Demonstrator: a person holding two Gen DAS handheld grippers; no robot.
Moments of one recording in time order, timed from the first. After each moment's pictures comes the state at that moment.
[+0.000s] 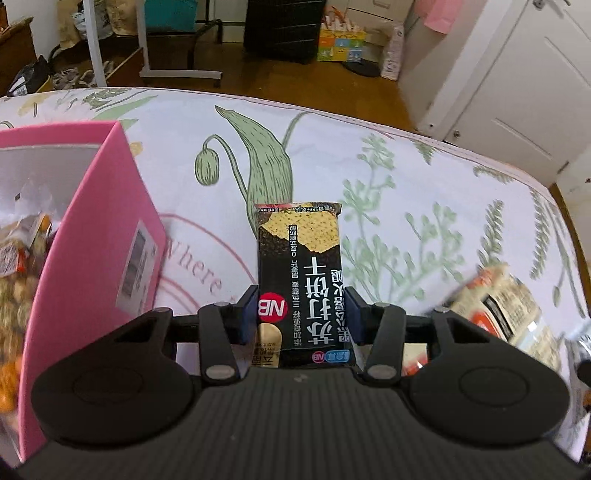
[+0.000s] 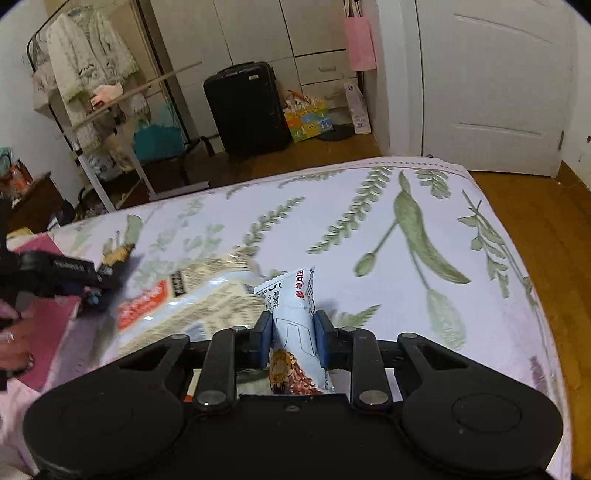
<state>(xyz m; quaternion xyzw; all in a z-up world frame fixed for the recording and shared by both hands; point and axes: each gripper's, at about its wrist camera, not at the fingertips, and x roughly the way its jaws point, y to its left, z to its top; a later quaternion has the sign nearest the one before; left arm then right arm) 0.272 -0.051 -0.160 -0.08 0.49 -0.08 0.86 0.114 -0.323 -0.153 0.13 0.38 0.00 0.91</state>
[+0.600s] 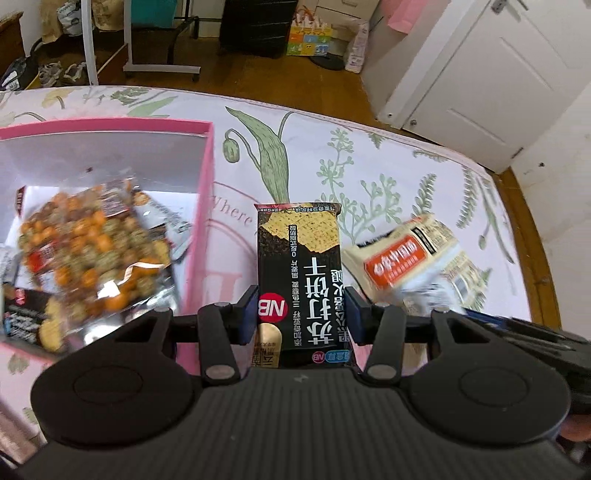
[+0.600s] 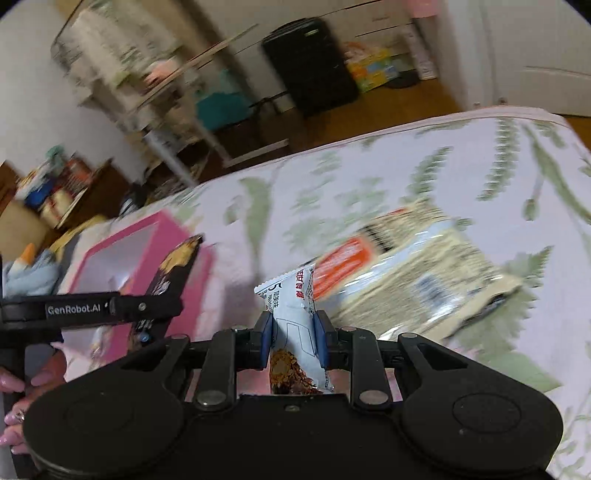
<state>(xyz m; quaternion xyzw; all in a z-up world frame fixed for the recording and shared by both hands) 0.181 0.018 -0.073 -0.09 0.51 -0.14 0.85 0.124 -0.193 -0.124 0.18 0.45 0.13 0.87</state>
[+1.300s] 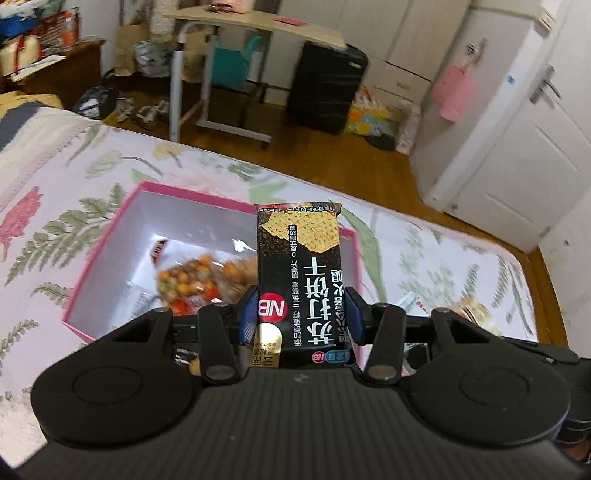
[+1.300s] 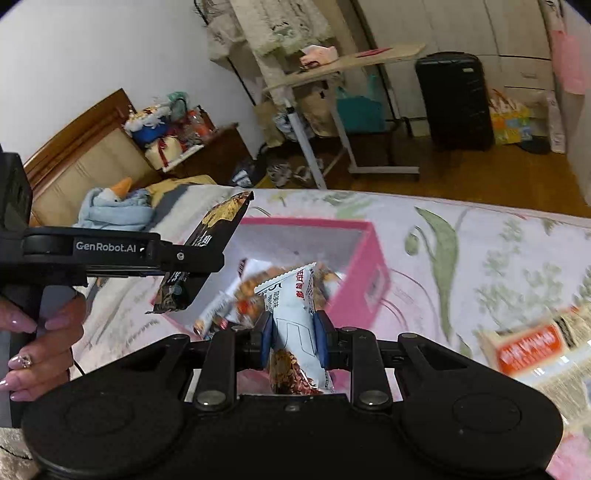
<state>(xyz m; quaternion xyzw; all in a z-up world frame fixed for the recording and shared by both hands) 0.157 0.159 -0.006 -0.13 0.41 -0.04 0.90 0.146 -0.055 -0.067 0.10 0.38 0.28 0.87</state>
